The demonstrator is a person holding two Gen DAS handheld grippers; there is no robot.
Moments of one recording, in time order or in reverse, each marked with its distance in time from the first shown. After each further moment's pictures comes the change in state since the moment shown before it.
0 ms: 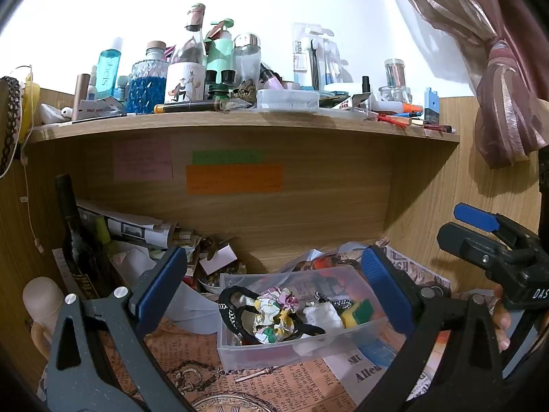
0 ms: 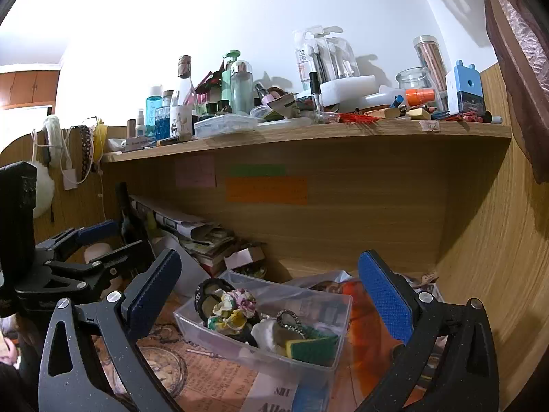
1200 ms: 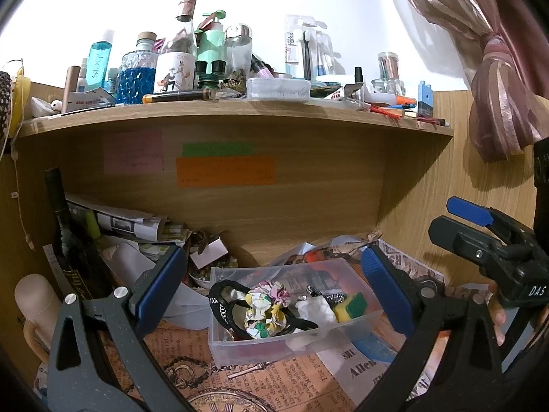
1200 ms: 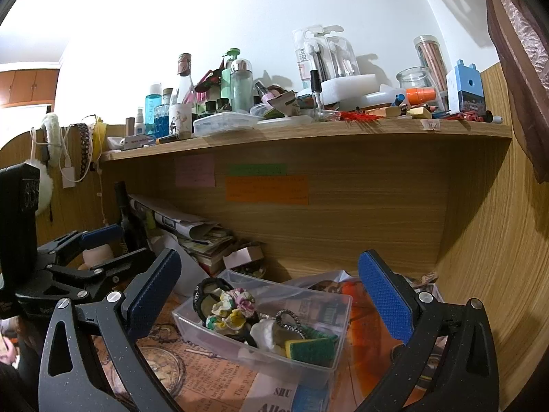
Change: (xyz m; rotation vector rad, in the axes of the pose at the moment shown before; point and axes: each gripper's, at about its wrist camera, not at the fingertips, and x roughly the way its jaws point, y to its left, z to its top) left arm 0.003 -0.006 -0.004 0.002 0.026 -0.029; right arm 0.002 -0.002 -0.001 -0.004 0.003 0.001
